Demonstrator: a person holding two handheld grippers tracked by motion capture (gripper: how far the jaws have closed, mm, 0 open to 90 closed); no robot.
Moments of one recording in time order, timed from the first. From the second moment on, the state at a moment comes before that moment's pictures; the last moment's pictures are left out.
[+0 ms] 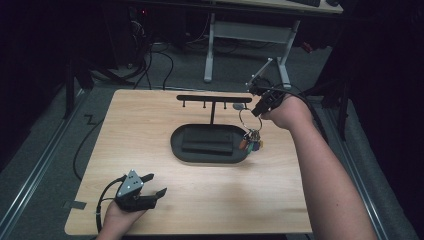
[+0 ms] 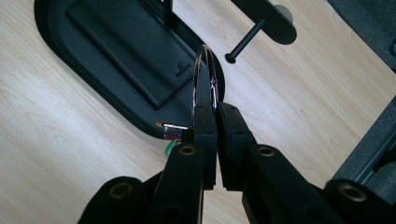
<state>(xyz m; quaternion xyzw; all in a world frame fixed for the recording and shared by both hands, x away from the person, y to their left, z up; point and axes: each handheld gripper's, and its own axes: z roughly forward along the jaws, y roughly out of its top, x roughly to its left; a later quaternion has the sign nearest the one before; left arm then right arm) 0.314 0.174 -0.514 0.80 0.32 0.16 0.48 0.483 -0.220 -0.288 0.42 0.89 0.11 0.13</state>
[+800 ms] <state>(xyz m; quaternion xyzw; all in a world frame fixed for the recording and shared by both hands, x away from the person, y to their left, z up) 0.315 0.176 -0.515 0.80 0.32 0.16 0.48 0.505 -0.223 -0.294 0.43 0.89 0.11 0.13</state>
